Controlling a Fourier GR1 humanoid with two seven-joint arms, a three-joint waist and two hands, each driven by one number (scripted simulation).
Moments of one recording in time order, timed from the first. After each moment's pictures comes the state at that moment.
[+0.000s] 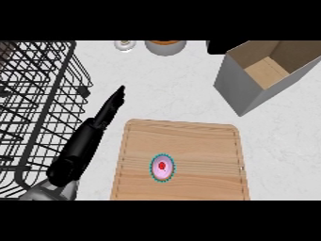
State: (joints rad) left arm -0.19 0.30 -0.43 -1.75 0.07 0.15 0.13; right arm -0.14 -1.25 -0.14 -1.60 -0.23 0.15 -0.49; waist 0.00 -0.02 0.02
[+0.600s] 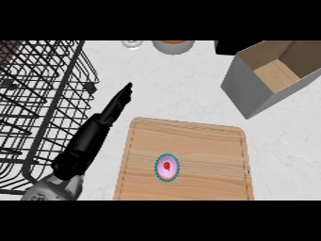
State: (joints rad) left arm -0.22 0.25 -0.40 -1.74 0.07 0.09 0.16; right arm -0.41 -1.15 0.01 -1.49 -0.15 0.14 -0.31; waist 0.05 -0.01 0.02
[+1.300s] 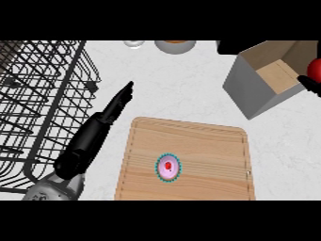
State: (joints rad) left arm -0.23 0.22 -0.38 -1.73 0.03 0.05 0.15; right arm -0.67 -0.90 0.24 -1.19 0.18 0.05 -0.29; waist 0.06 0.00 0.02
